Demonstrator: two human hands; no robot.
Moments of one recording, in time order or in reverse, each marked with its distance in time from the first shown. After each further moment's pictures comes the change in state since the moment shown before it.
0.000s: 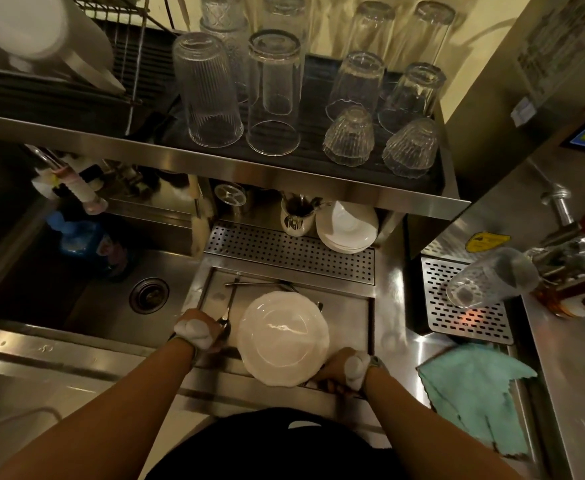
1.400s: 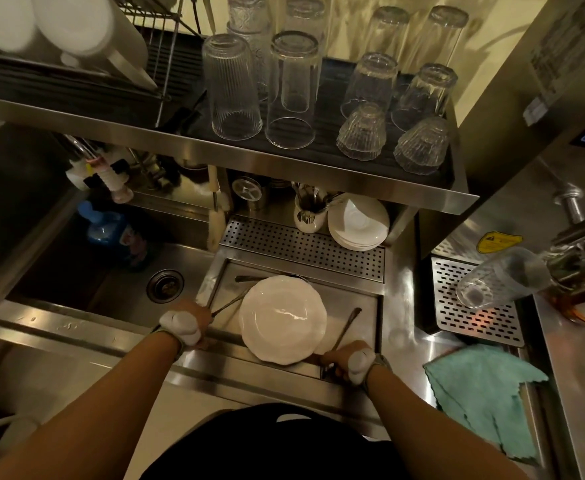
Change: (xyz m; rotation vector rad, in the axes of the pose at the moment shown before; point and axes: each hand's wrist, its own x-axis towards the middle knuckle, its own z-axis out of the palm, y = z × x) left_hand -0.047 -0.015 -0.043 0.419 -0.008 0.074; right_hand 0.015 0.006 0.010 0.206 0.226 0.006
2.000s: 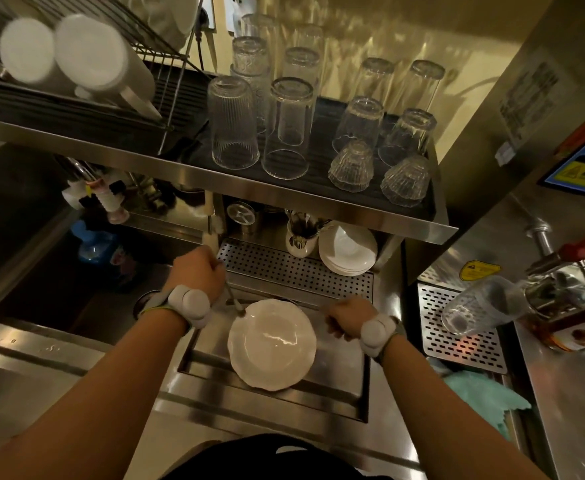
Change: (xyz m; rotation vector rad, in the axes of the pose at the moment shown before) left_hand -0.015 0.063 -0.081 -0.472 0.518 0.198; right_hand -0.069 -0.105 -0.057 -0.153 0.144 -0.455
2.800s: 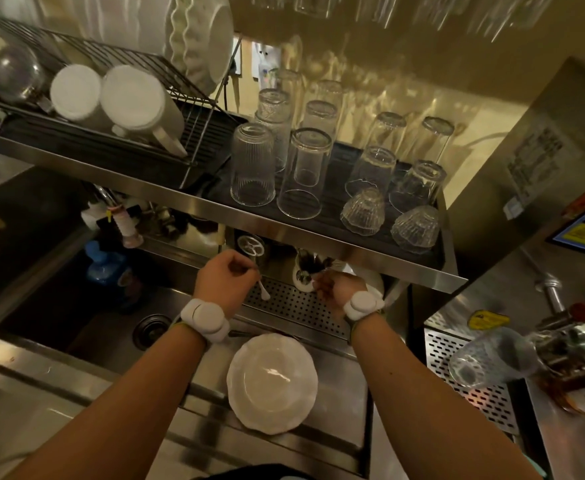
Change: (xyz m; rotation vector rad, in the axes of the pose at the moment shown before) left_hand 0.007 0.041 -0.001 -0.529 0.091 0.107; right_hand 0.072 -0.093 -0.011 0.810 0.111 -0.006
